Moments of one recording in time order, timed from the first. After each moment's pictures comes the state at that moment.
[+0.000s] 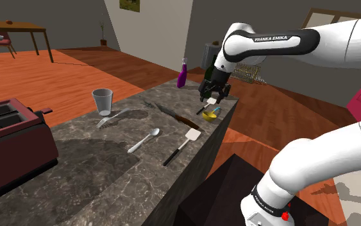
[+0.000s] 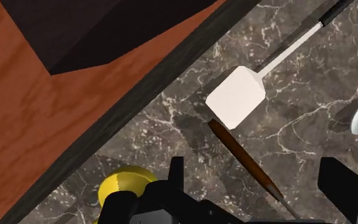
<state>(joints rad) -0.10 -0.52 -0.05 -2.39 0.11 1.91 0.30</state>
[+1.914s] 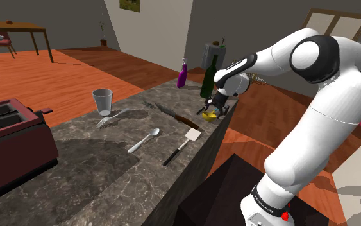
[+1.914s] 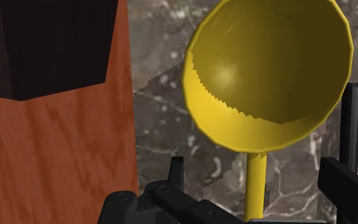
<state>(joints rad) -0.31 0.03 -0.20 -2.32 0.26 2.40 0.64</state>
